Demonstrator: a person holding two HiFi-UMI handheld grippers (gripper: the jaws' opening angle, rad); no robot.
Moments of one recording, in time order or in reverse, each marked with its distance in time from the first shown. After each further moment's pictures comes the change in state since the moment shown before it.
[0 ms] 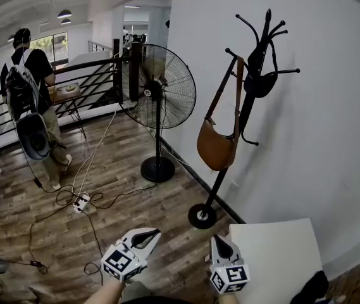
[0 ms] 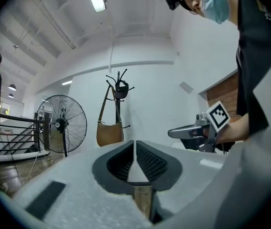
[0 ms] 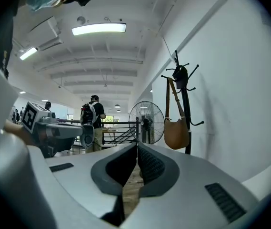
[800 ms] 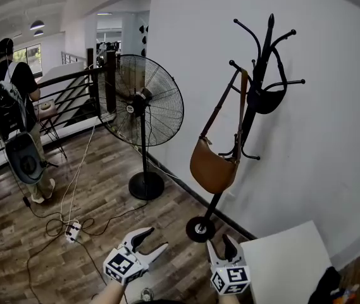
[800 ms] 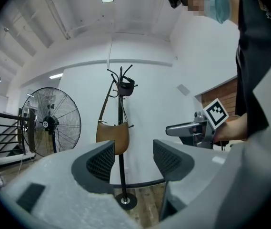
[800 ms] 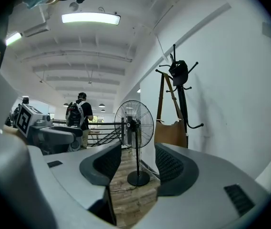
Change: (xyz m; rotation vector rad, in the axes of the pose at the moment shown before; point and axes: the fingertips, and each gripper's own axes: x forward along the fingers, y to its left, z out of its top) left arm 0.064 0.150 -0.007 -0.015 0.022 -0.158; right arm 0.141 -0.008 0.021 0.019 -0.007 -0.202
